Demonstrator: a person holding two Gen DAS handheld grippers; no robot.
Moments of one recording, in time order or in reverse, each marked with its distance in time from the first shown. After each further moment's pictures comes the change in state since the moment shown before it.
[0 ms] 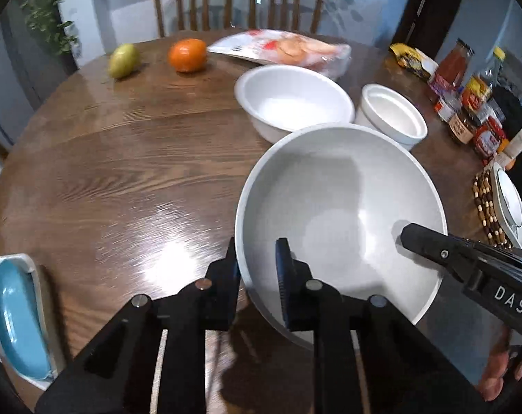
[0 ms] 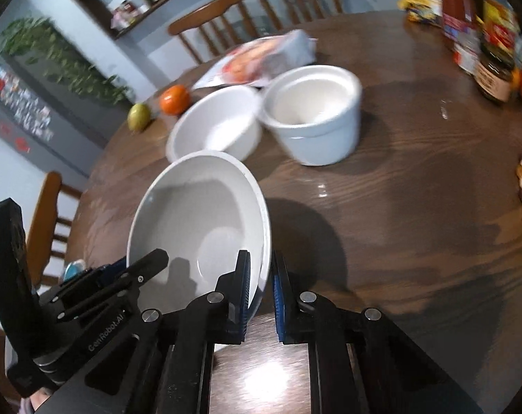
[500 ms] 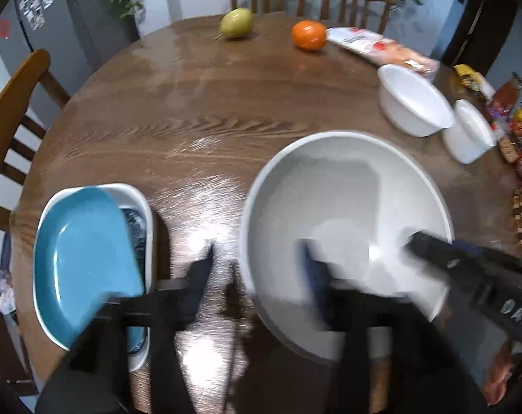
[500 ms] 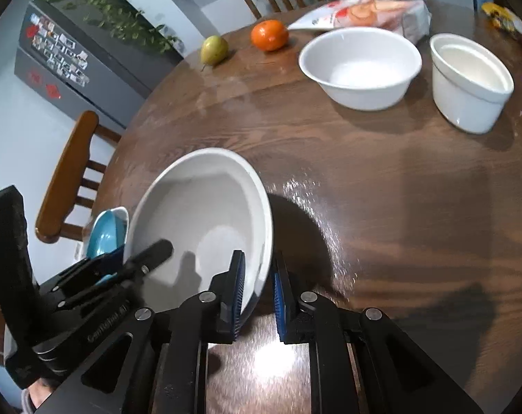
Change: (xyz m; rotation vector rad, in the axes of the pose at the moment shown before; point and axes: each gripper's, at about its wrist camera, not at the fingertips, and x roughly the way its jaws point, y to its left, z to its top) left arm -0.016 0.100 -0.039 -0.143 0.050 0.167; right arm 0.050 0.098 -0.030 -0.134 0.114 0.081
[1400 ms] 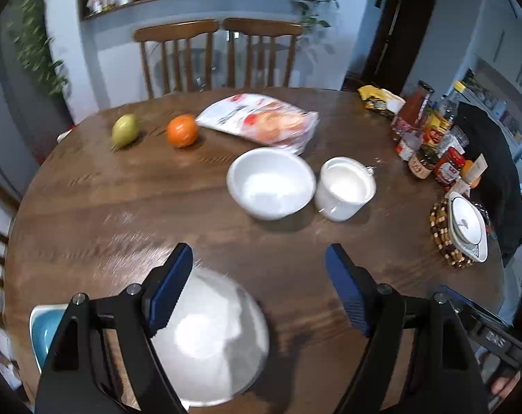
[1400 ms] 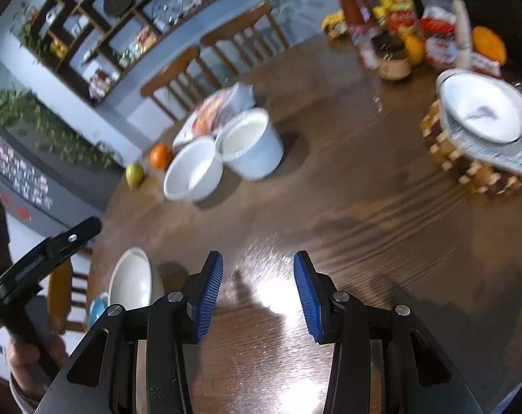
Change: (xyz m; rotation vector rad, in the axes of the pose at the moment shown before) left arm -0.081 -0.123 0.075 0.224 -0.171 -0.263; right arm -0.157 -0.120 -0.054 0.375 -0.337 -0.113
